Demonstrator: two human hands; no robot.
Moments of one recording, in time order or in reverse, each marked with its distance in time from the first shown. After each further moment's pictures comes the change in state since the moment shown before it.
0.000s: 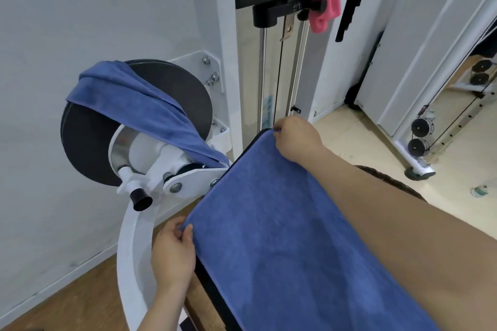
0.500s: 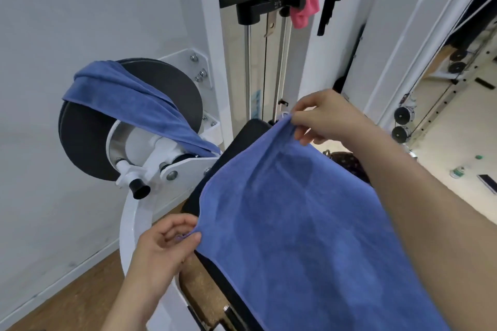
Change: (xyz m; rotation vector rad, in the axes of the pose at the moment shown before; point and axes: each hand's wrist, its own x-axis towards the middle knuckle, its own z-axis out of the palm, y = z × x) left_hand -0.077 0.062 -0.099 -0.420 -0.490 0.034; right_hand -0.096 0.014 -0.105 0.613 -0.112 0.144
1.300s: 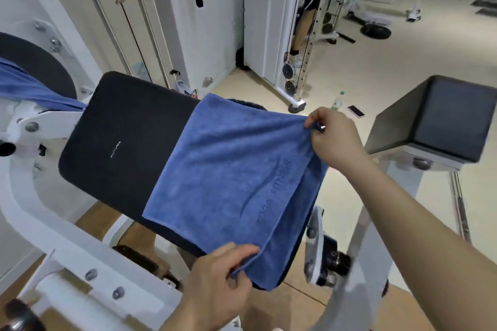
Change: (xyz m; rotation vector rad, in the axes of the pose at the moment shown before) left_hand -0.278 -0.097 0.184 0.586 -0.611 0.627; right_hand -0.321 0.221 -0.124 -0.235 0.589 0.151
